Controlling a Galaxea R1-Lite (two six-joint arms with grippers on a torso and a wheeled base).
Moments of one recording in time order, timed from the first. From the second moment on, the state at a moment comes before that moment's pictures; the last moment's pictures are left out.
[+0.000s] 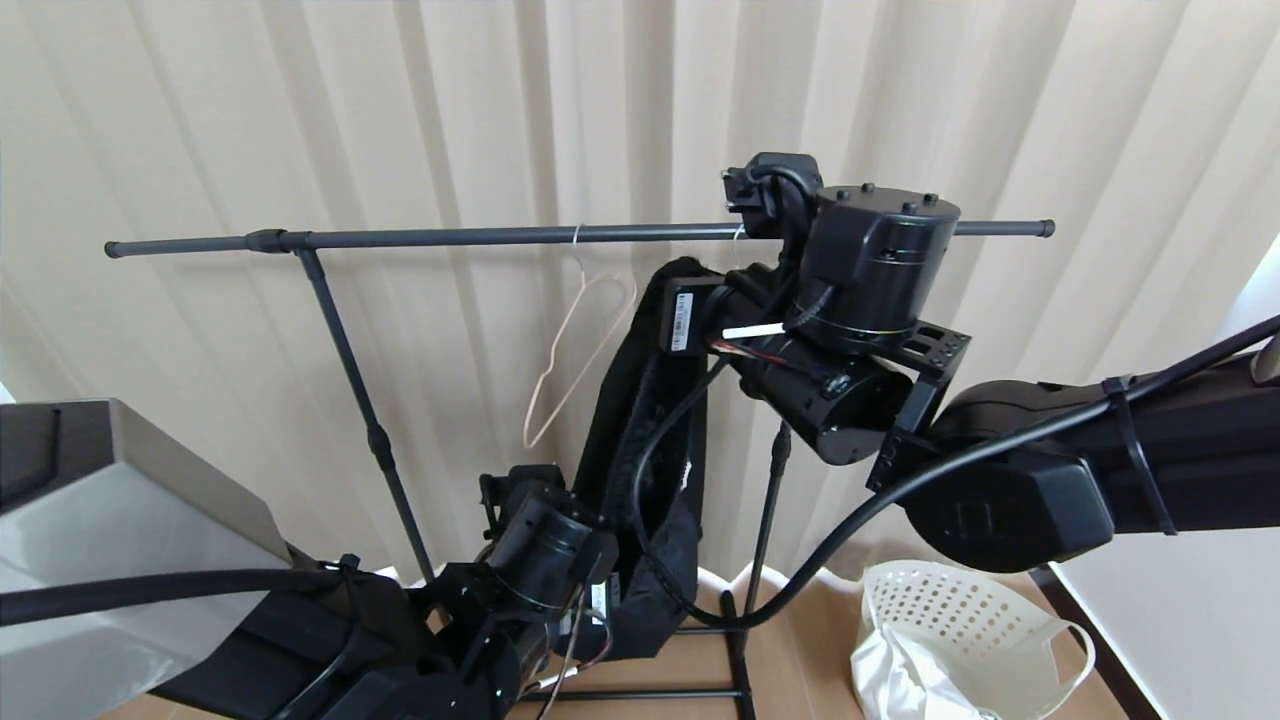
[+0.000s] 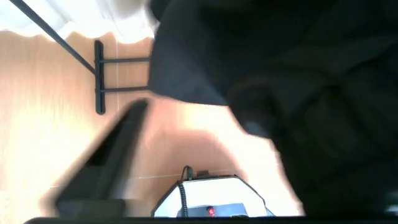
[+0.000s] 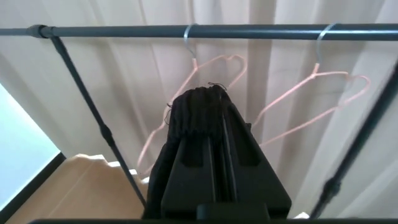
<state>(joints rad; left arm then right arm) -0.77 1.99 -0.74 -0.47 0.46 -0.52 0.77 1.96 -1.28 -0.71 -0.45 0.12</state>
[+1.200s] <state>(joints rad) -0.60 1.85 -1.11 -0.15 0.45 -0.20 0.59 1.87 -1.27 -0.02 -0.48 0.19</state>
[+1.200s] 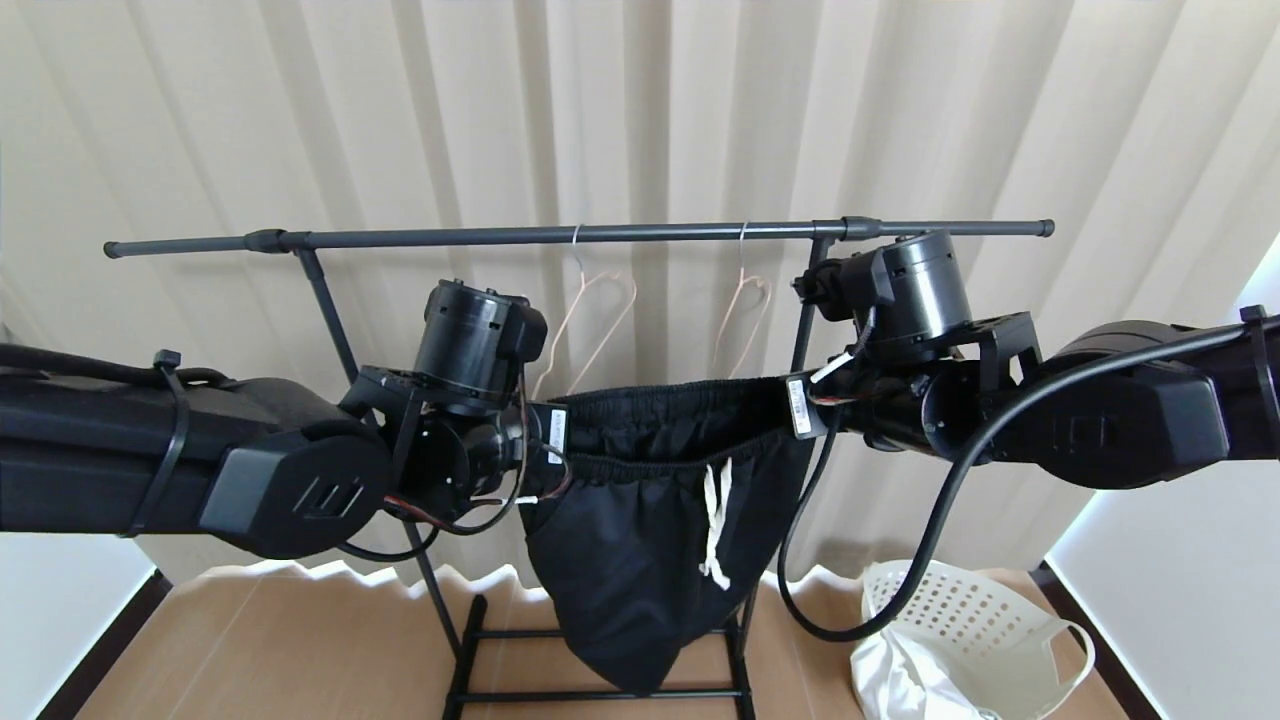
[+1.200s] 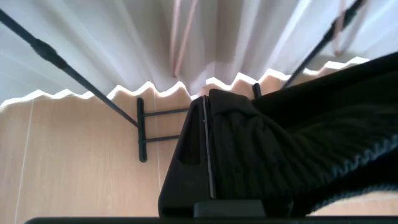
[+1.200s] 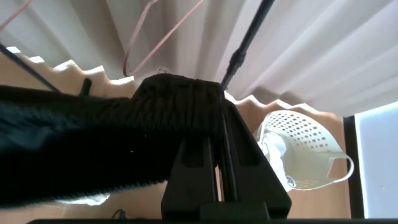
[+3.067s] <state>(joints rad) -0.59 2.17 -1.93 0.09 0.33 -0.20 0.67 1.57 -0.89 -0.02 -0.44 -0.21</state>
